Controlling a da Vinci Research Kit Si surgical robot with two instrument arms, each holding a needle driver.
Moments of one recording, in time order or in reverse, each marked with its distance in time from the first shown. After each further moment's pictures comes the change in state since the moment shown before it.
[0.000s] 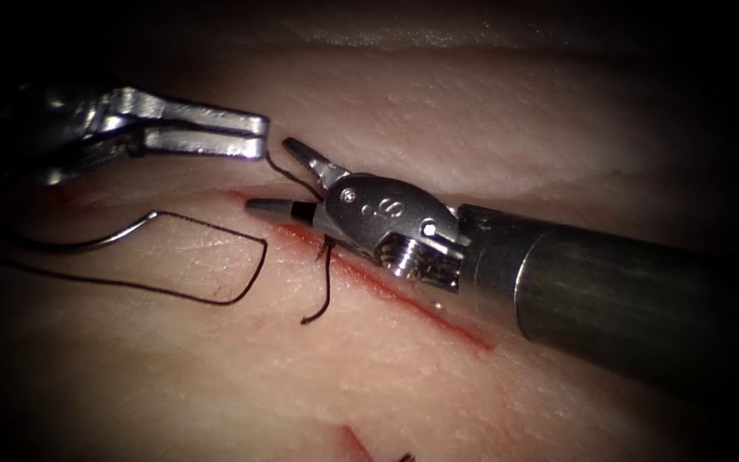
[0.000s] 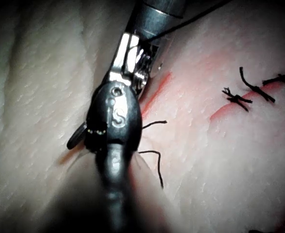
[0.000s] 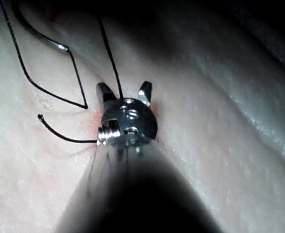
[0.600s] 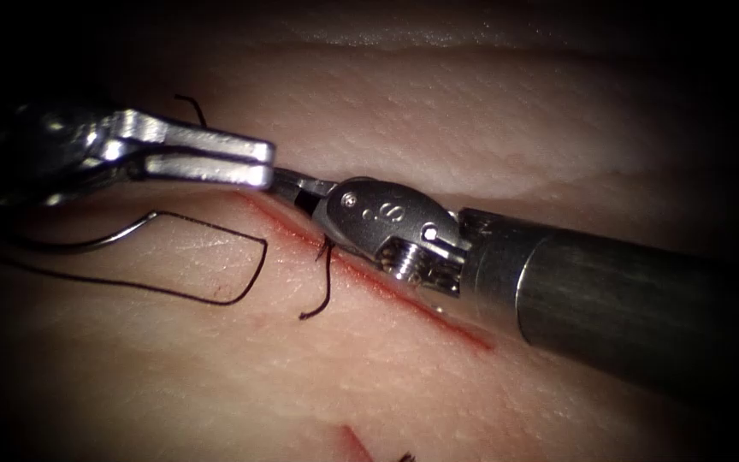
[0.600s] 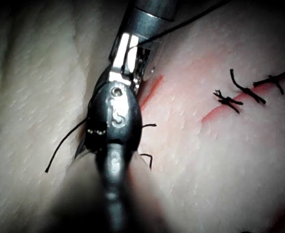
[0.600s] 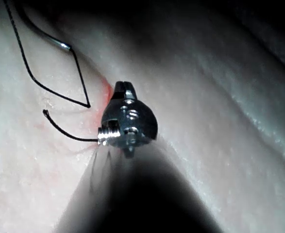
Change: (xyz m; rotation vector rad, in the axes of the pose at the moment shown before) right arm 0.000 -0.001 0.000 0.051 -0.002 -0.076; left arm 0.001 0.001 0.001 -0.011 -0.010 0.004
